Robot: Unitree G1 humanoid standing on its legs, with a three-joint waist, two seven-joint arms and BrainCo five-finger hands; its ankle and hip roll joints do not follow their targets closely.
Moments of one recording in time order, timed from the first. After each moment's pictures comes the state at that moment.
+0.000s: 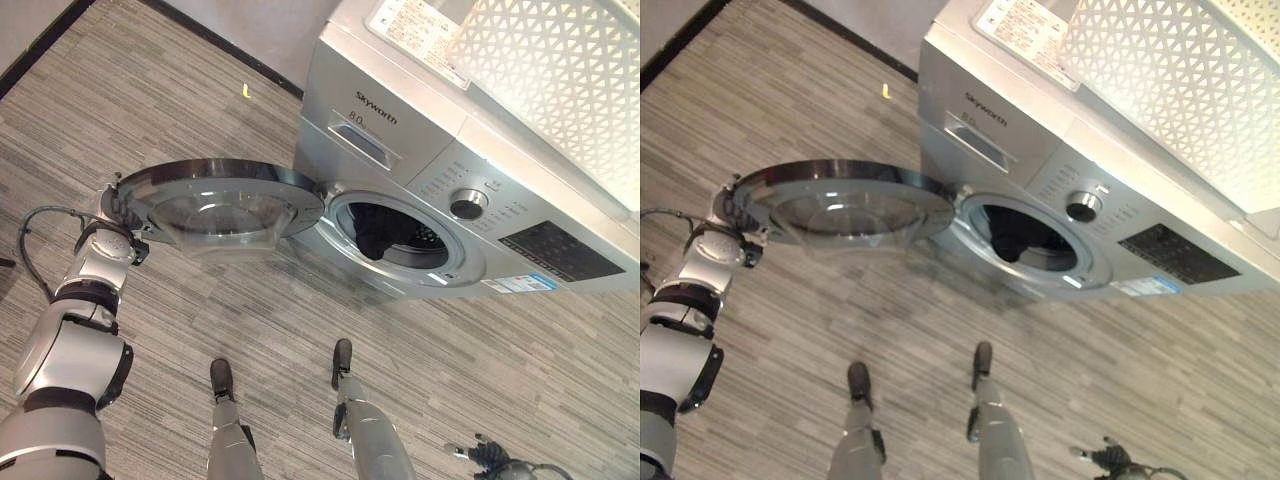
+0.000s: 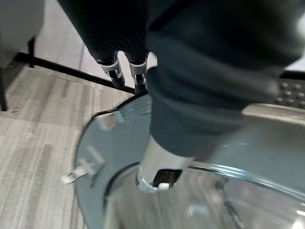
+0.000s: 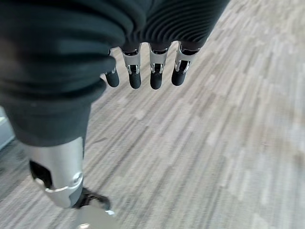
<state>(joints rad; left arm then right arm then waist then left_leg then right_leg) -0.88 0.74 -0.43 1.15 -0.07 -0.08 0.19 -0.05 -0.38 0.23 1.22 0.18 -0.05 -0.06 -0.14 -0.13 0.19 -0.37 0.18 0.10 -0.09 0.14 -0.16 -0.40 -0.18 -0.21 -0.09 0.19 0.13</state>
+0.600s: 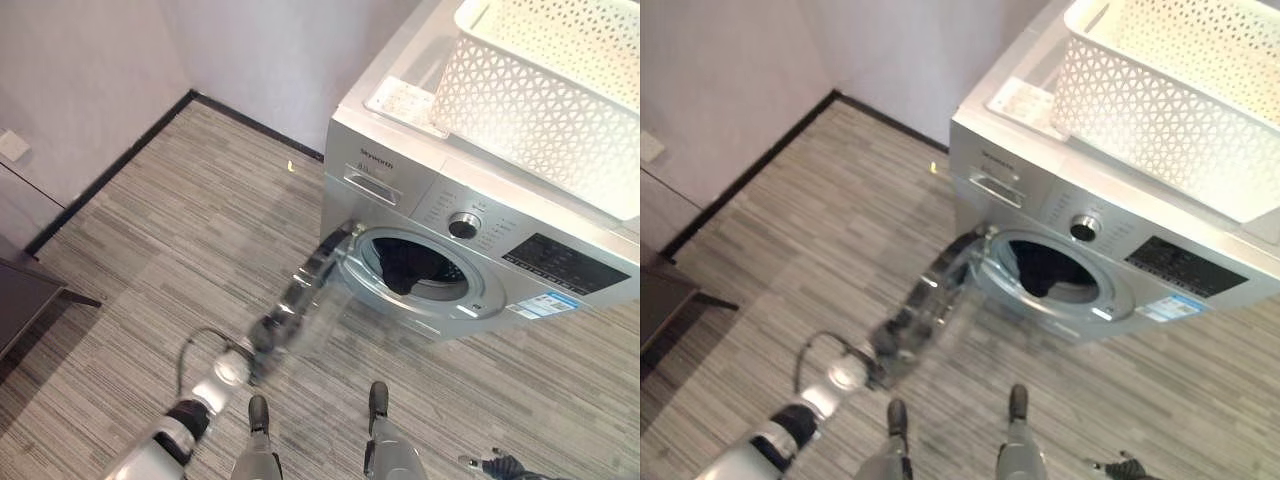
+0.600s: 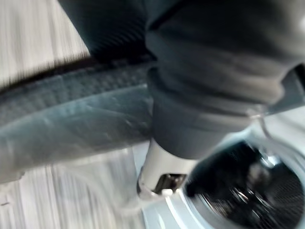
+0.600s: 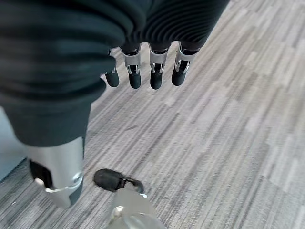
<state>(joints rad) -0.33 0.19 -0.67 0.86 -0.15 -0.15 0.14 -0.02 -0.36 0.15 1.30 0.13 -0.04 -0.09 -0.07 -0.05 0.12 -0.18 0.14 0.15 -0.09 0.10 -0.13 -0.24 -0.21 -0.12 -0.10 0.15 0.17</state>
